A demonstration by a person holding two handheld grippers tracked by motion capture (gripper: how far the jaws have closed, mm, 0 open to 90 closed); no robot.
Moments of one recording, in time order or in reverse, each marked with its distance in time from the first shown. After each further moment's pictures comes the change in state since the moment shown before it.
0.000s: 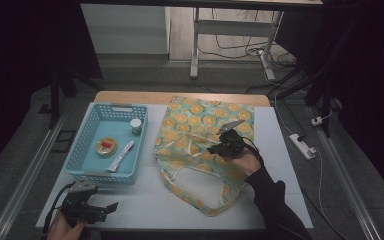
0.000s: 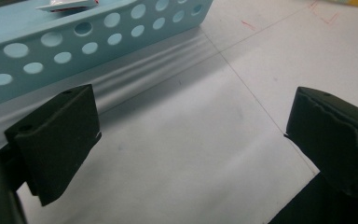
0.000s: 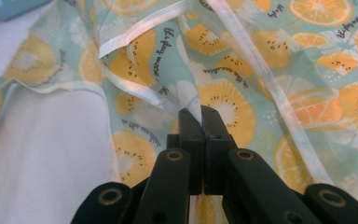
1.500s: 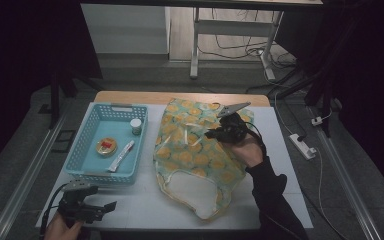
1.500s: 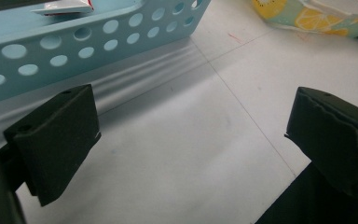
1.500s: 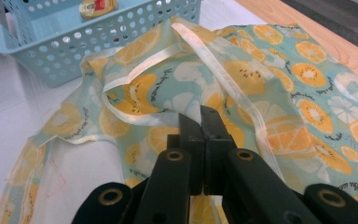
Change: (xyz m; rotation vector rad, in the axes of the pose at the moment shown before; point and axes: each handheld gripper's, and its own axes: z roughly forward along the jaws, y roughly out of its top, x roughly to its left) left arm 0.008 -0.003 -0.004 -0.042 -0.078 -0.040; right arm 0.023 0.057 -0.055 -0.109 -0.041 -0.030
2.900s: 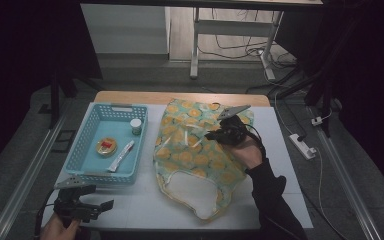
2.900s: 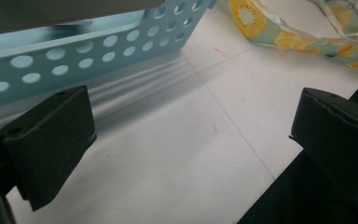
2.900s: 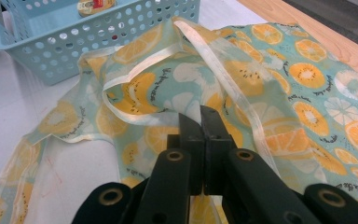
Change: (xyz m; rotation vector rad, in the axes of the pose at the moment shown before) left arm 0.004 0.003 -0.011 -0.038 -0.046 -0.030; right arm -0.001 -0.008 0.005 -0.006 -0.001 -0.003
